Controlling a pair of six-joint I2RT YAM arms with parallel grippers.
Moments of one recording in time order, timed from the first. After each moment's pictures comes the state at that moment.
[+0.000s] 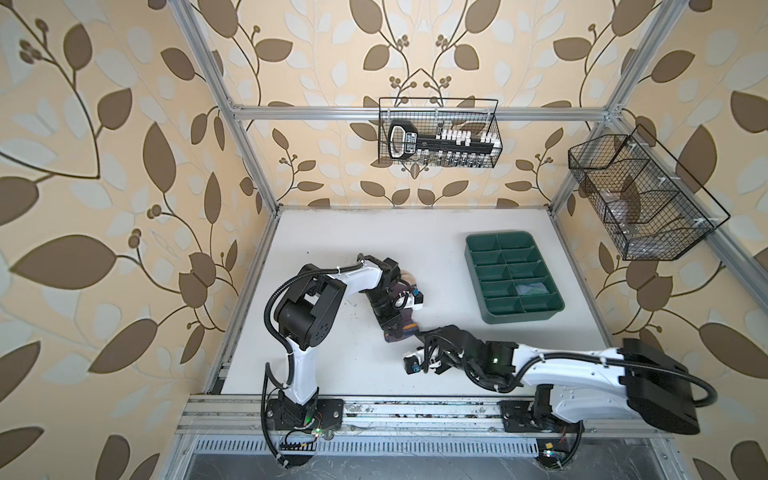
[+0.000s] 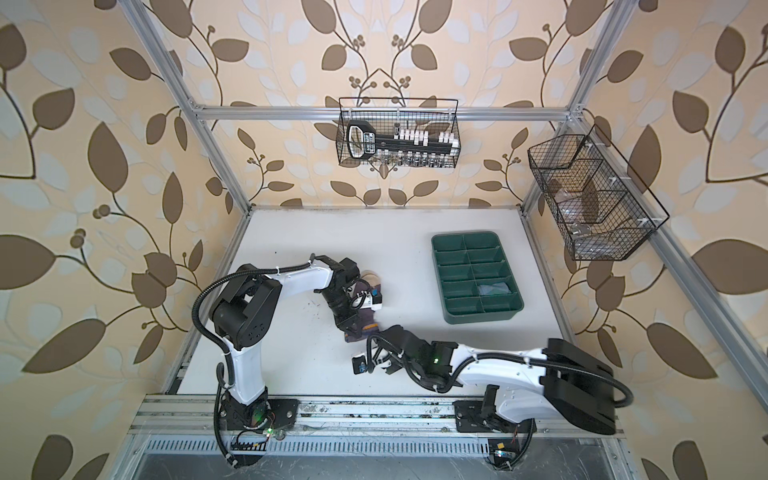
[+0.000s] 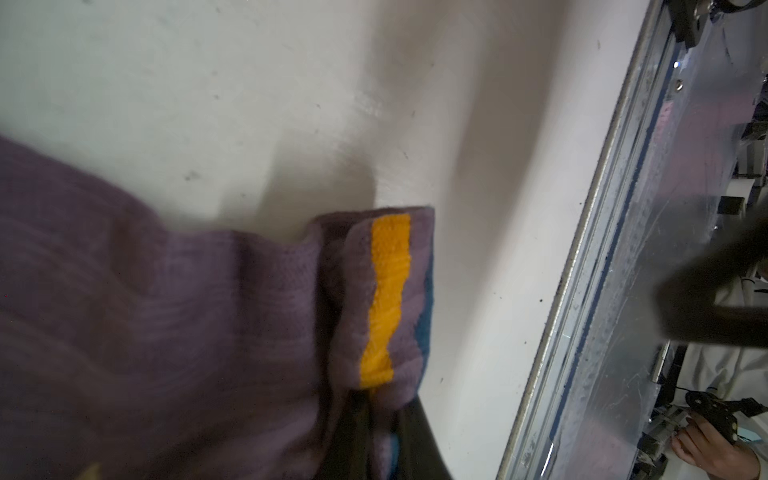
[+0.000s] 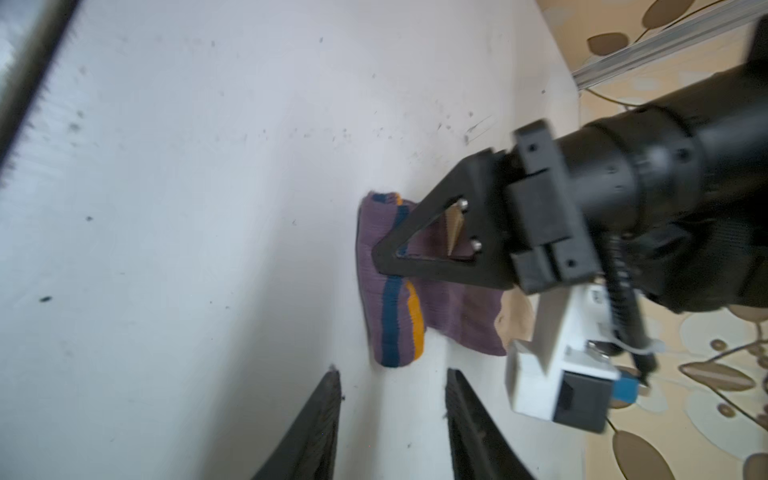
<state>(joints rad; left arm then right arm) -0.54 1.95 1.23 -0.99 0.60 0.62 1.15 1.35 0.53 0.10 0.26 -0.92</state>
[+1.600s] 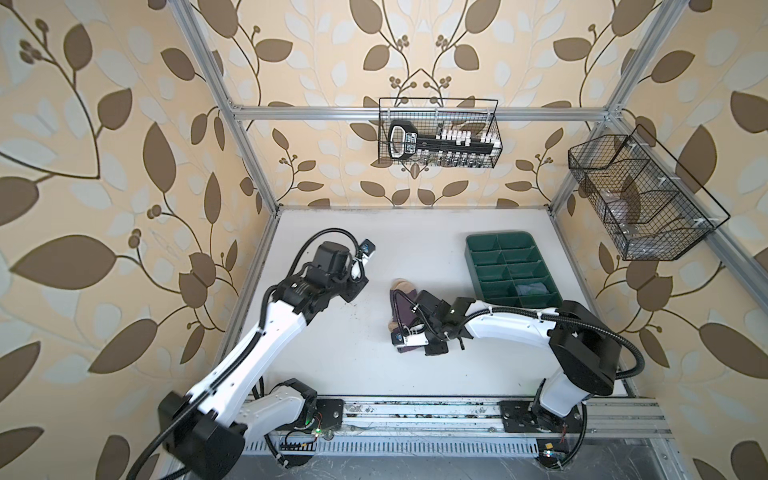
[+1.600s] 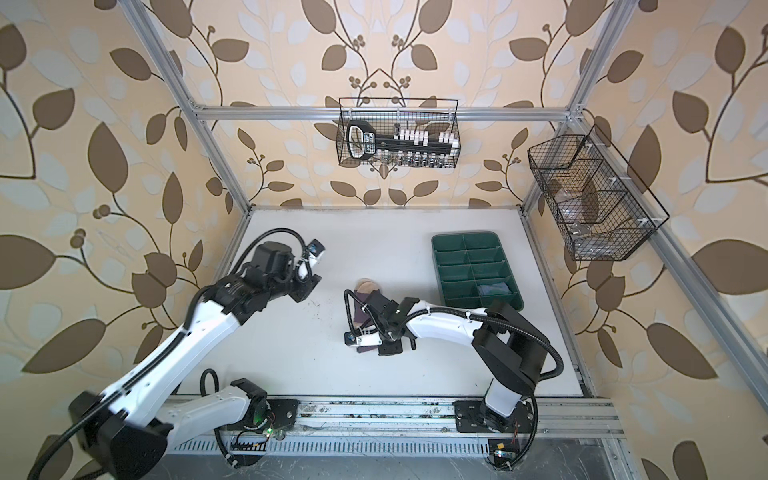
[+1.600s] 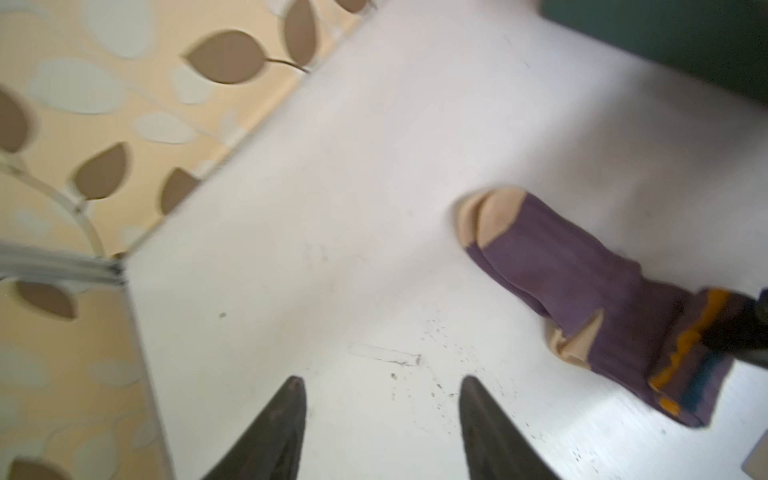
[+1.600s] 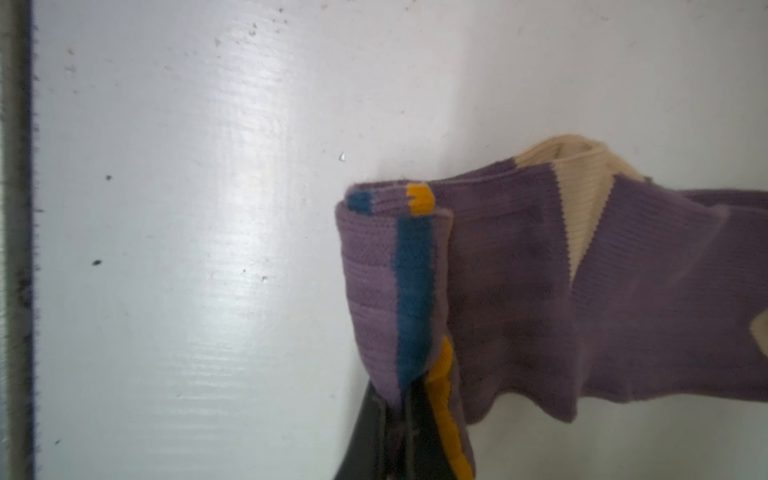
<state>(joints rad) -0.43 1.00 1.03 -0.67 -0.09 0.34 0.92 1.71 1.04 -0.61 -0.12 -0.77</state>
